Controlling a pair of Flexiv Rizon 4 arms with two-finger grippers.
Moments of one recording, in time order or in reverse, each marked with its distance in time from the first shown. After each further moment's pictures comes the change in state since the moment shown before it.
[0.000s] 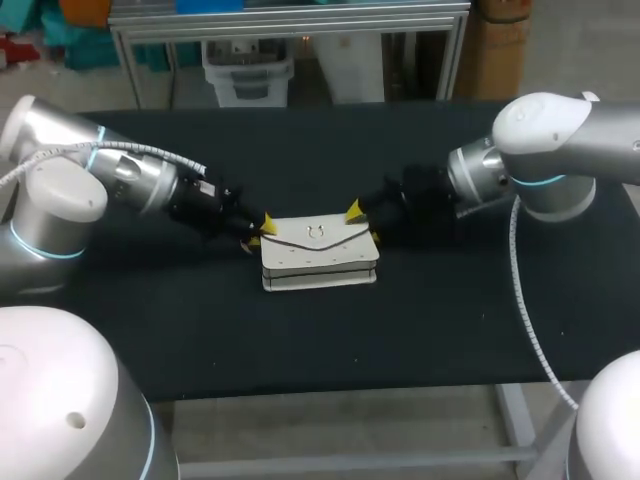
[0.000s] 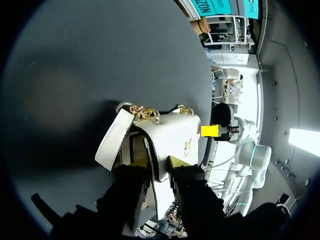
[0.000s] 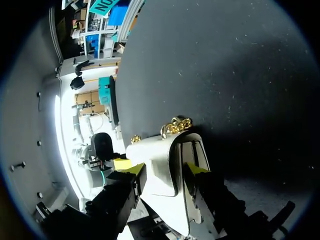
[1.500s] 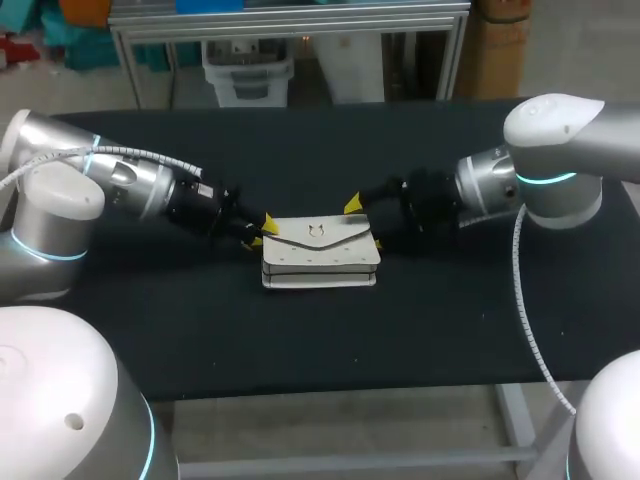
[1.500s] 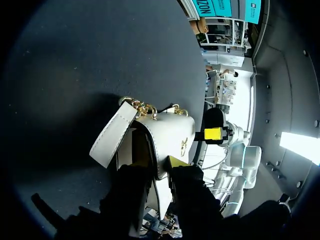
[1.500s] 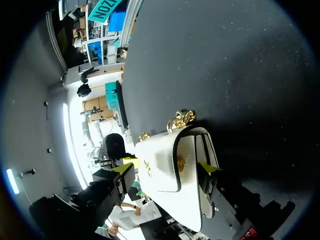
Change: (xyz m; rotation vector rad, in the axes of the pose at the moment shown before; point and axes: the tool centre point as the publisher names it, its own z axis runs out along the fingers) left arm 0.007 0.003 0.003 -0.027 0.091 -0.033; right arm 0.007 -0.009 -0.004 -0.012 0.095 0.066
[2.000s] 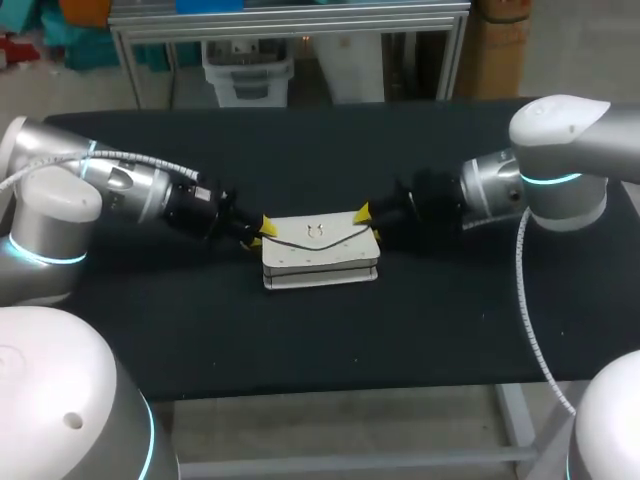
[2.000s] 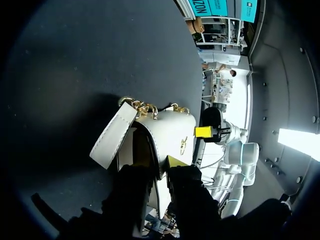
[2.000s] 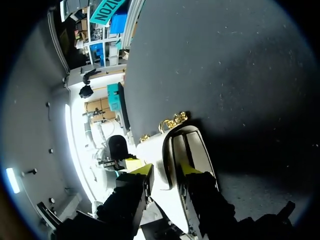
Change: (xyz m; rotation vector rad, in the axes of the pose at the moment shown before) left arm -0.002 0.002 -0.001 0.001 0.030 0.026; right arm -0.001 0.002 -0.006 -0.018 0.024 0.000
